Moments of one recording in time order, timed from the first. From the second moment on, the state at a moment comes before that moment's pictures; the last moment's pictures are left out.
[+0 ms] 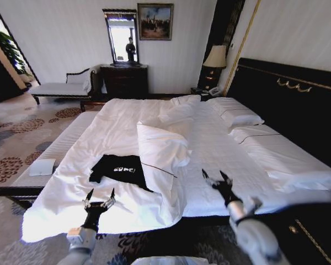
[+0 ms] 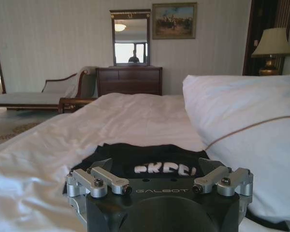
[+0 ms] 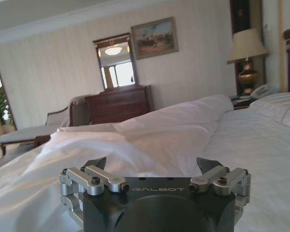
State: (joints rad) left arm 1.91 -1.34 -0.60 -2.21 -0.23 -0.05 -0.13; right arm -1.44 0.95 0.65 2.10 0.80 -0.20 0.04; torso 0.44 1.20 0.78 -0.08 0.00
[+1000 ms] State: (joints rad) left arm 1.94 -1.35 -0.70 -2.22 -0.27 -0.07 -0.12; right arm -0.35 0.96 -0.20 1.25 1.03 -0.24 -0.09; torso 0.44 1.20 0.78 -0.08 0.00
